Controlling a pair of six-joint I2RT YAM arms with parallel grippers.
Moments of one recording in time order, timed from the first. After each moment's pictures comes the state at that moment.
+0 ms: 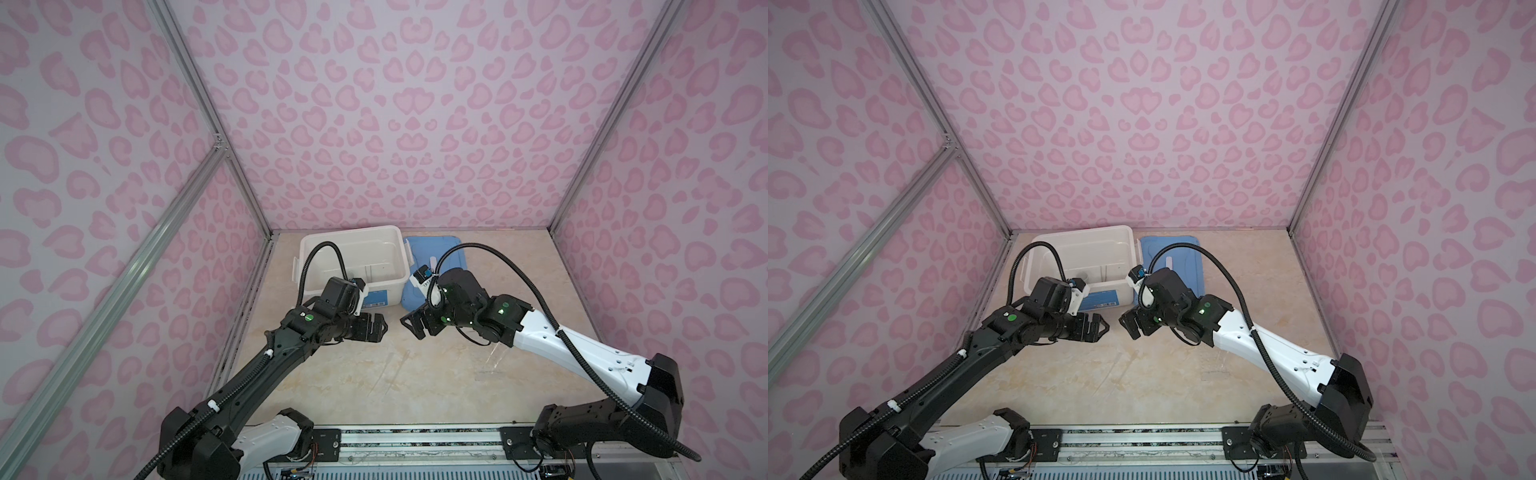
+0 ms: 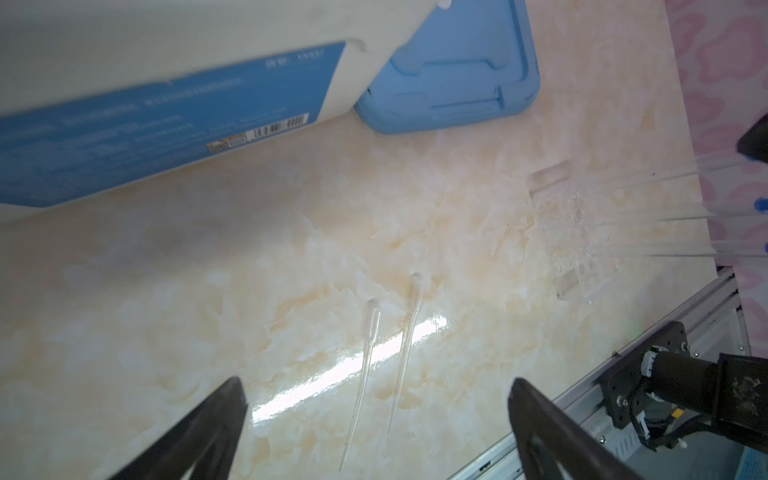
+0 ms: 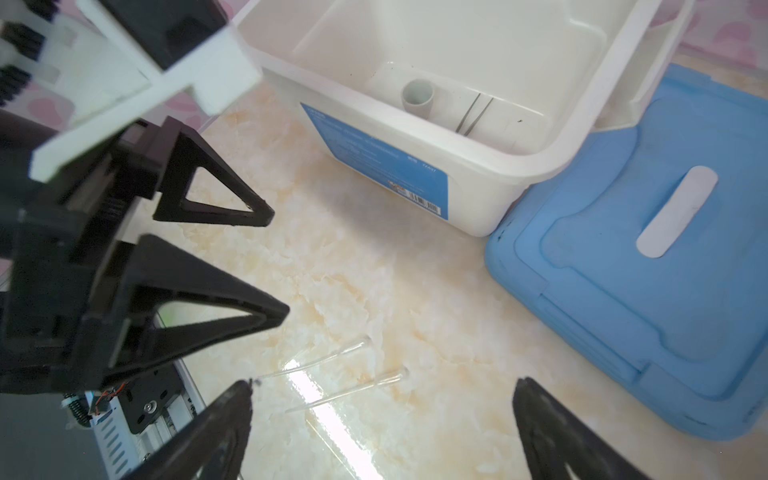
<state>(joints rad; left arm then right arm) -0.55 1.15 0.91 -0.75 0.20 -0.37 0.88 1.38 1.17 -0.53 -0.07 0.22</state>
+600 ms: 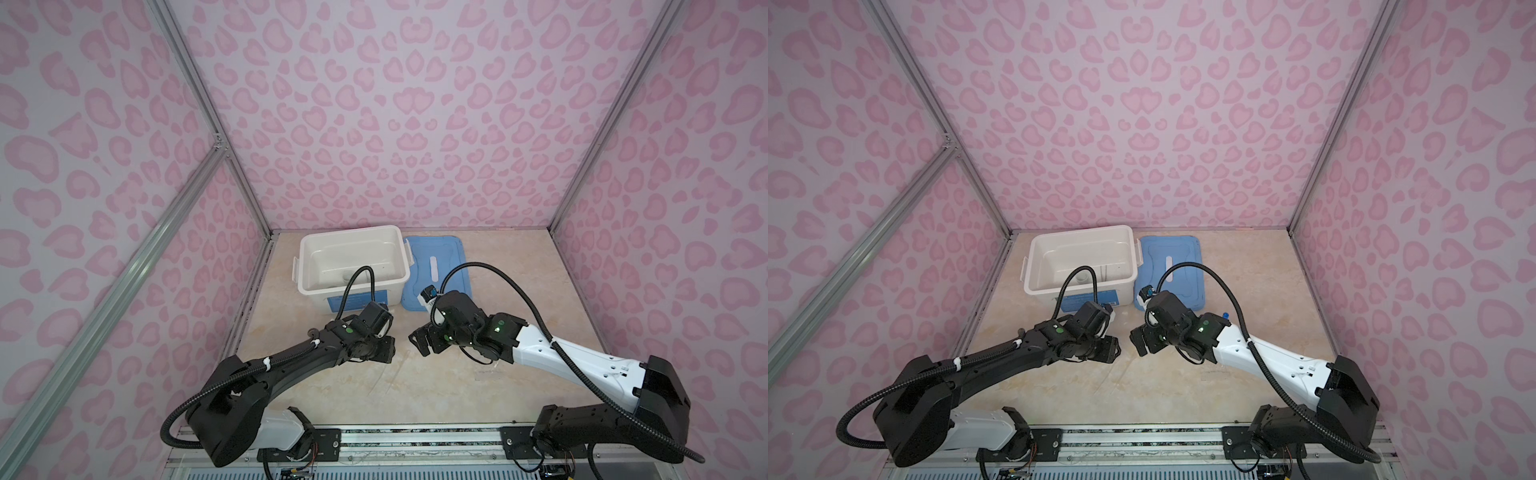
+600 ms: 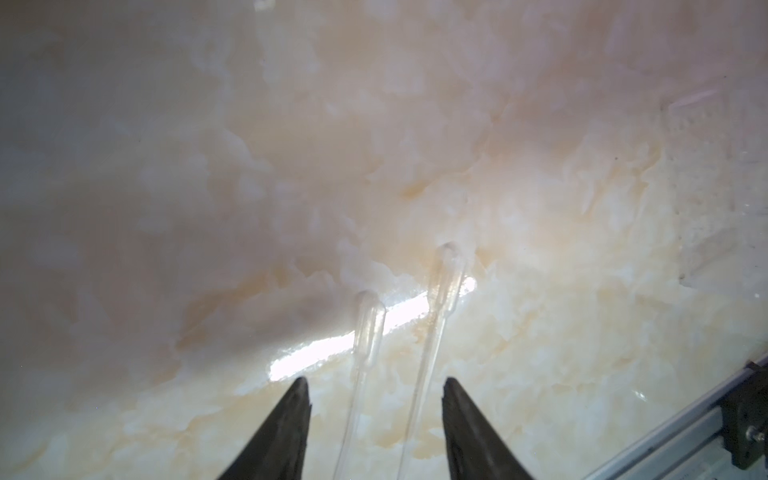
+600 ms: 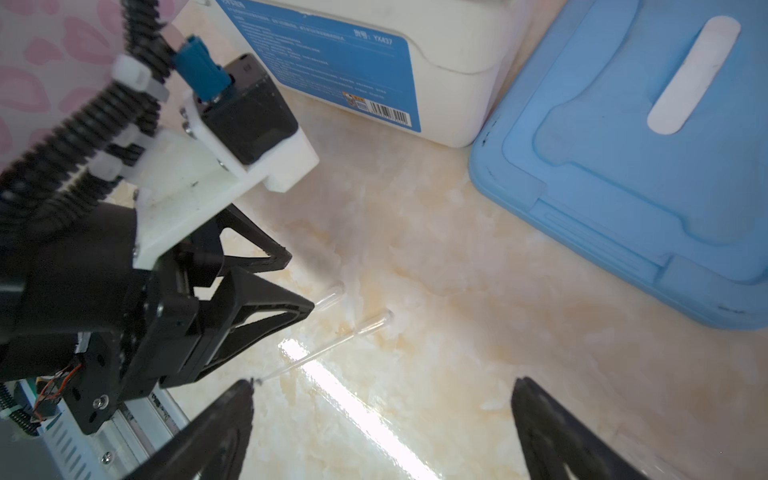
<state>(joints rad) -0.73 1.39 0.77 -0.52 0.07 -0.52 0.91 1.32 0.97 -0.48 0.02 0.35</state>
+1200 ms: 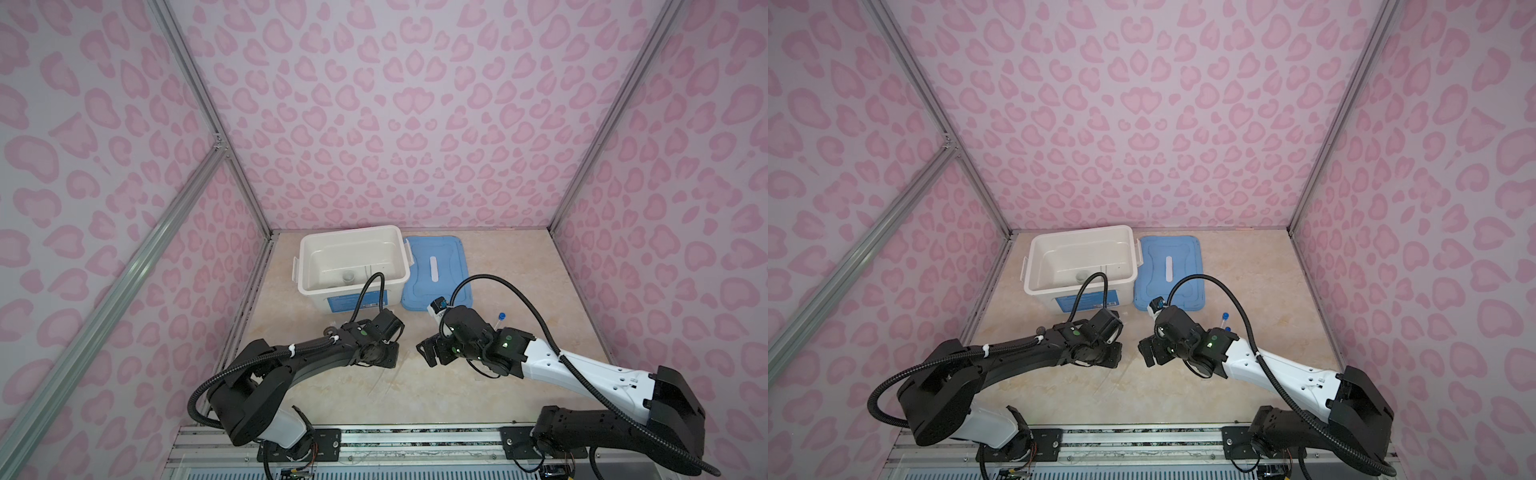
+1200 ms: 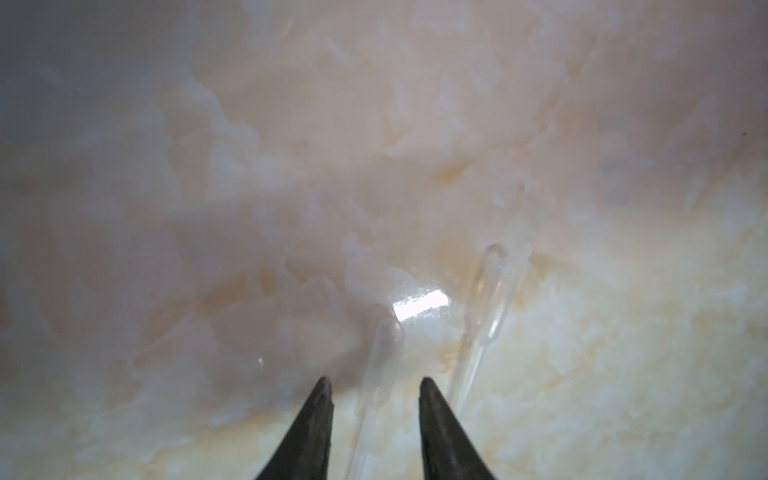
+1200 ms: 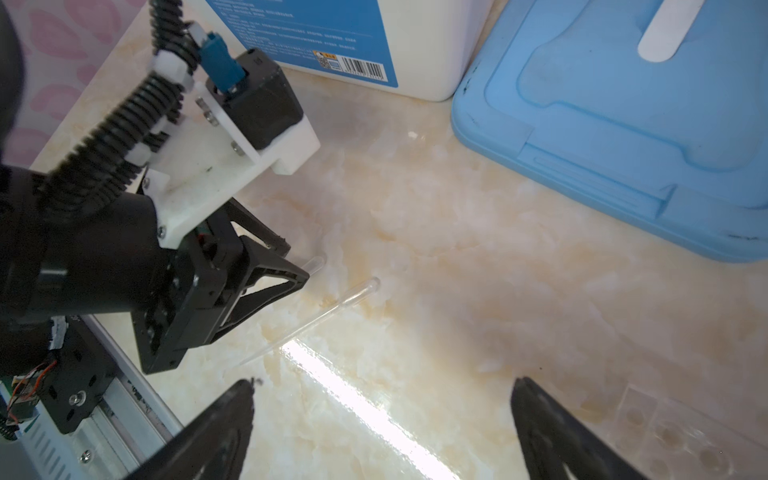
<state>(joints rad) -0.80 1.50 0.78 -0.50 0.00 -0.57 0.93 1.24 0.81 -0.41 0.07 0.43</state>
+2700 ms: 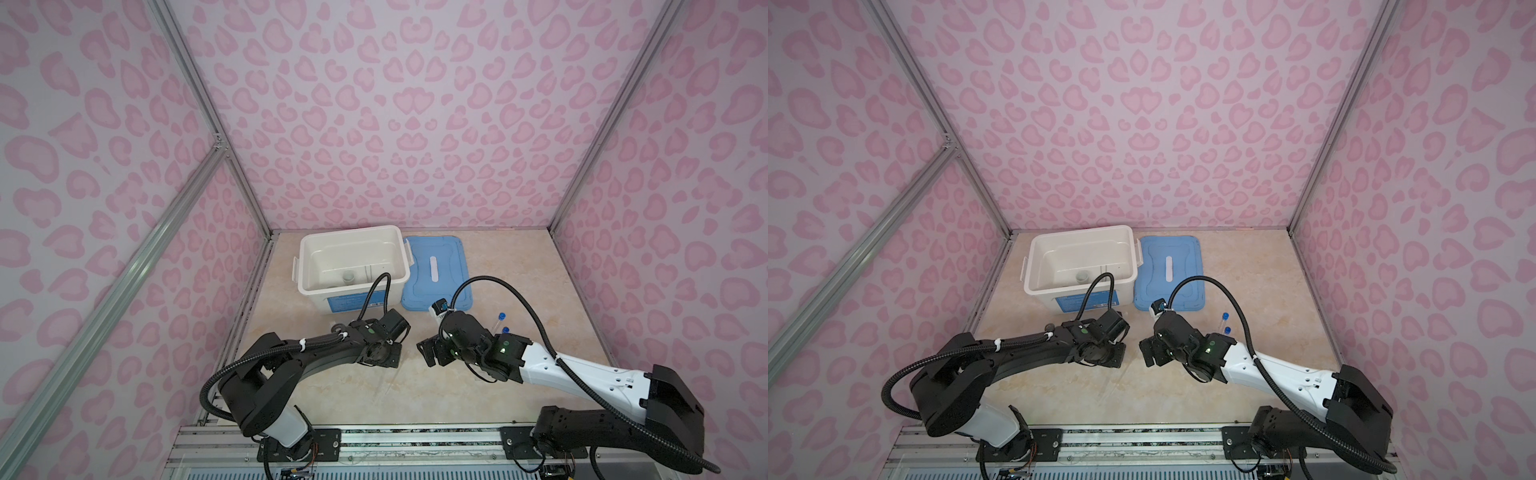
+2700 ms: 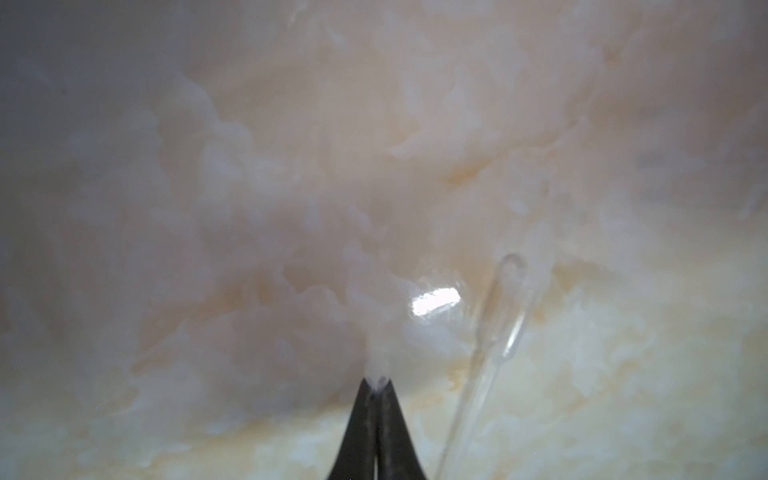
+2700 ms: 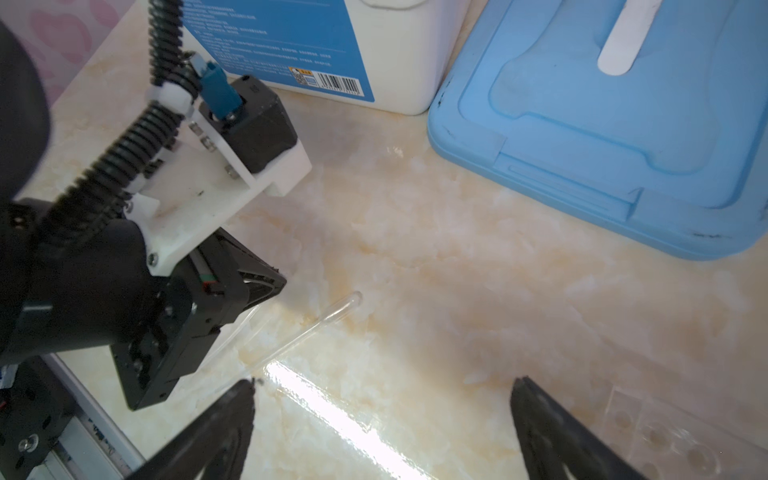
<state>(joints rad) -0.83 1.54 0.83 -0.54 -0.05 -0.58 0.96 1.24 0.77 -0.34 0.16 0.45</state>
